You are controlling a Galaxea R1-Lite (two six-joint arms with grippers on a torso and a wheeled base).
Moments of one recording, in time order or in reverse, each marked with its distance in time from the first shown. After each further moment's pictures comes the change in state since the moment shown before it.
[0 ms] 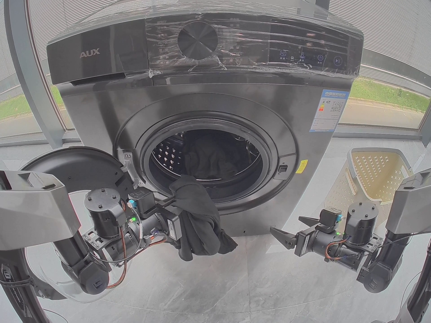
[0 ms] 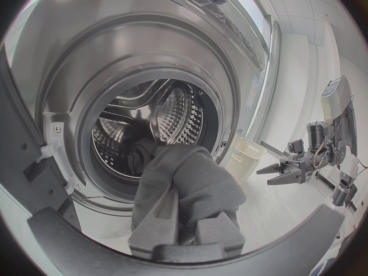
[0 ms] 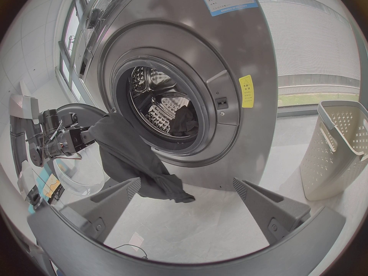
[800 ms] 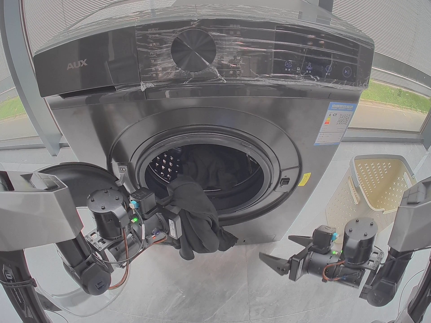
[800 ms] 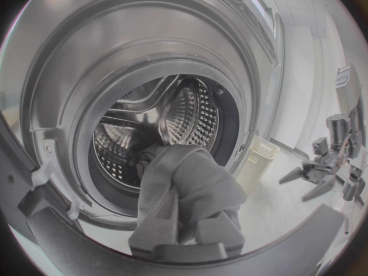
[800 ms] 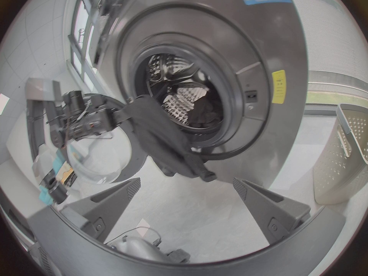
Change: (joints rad) left arm -0.011 0.010 -0.005 0.000 0.079 0.046; right arm 0.125 -0.037 0.090 0.000 0.001 -0.001
